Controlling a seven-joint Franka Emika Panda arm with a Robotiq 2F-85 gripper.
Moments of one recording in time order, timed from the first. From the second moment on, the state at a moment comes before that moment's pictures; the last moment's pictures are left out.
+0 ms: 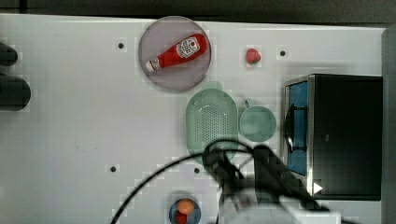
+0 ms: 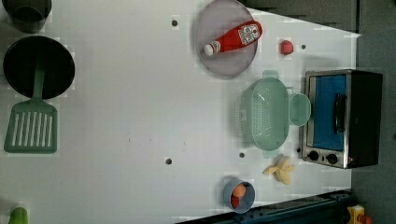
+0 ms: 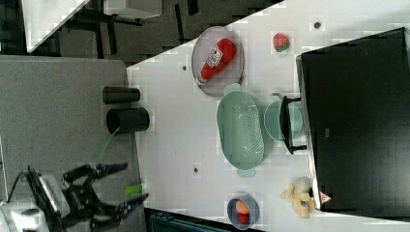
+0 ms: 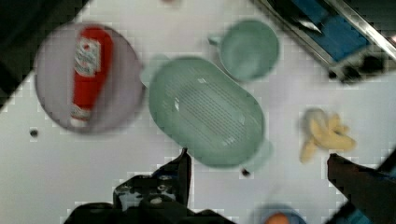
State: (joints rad) arm -0.03 -0.55 -0.06 -2.16 -0.06 0.19 -0.01
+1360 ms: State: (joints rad) arm -0.02 0.29 0.00 -2.43 -0.06 1.05 0.66
